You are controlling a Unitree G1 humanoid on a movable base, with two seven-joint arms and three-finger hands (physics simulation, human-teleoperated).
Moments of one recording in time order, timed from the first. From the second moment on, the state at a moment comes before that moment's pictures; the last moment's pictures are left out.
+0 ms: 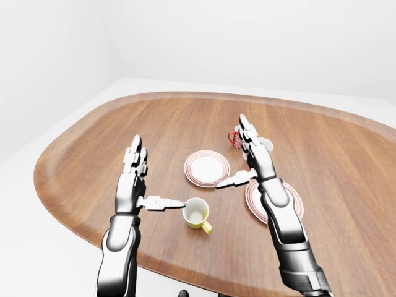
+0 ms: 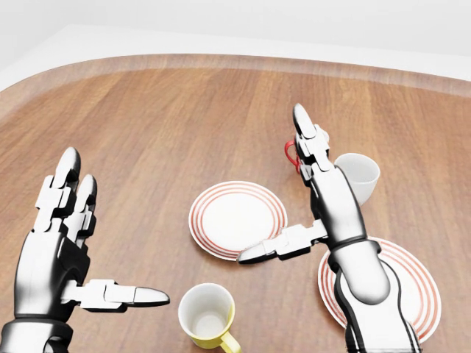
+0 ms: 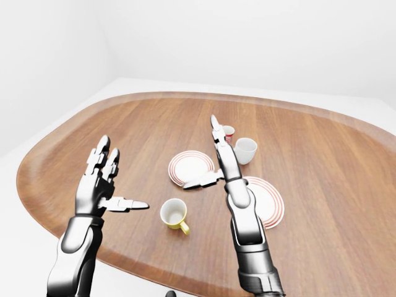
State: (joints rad) left arm 0.07 0.02 0.06 -0.38 -0.01 0.09 -0.11; right arm -0.24 -0.05 0.02 -0.11 -0.15 0.09 0.14
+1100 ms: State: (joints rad) left arm -0.07 0.17 0.33 -0.24 -0.12 0.09 -0.16; right arm -0.39 -0.01 0.09 -0.01 -0.58 0.09 0.31
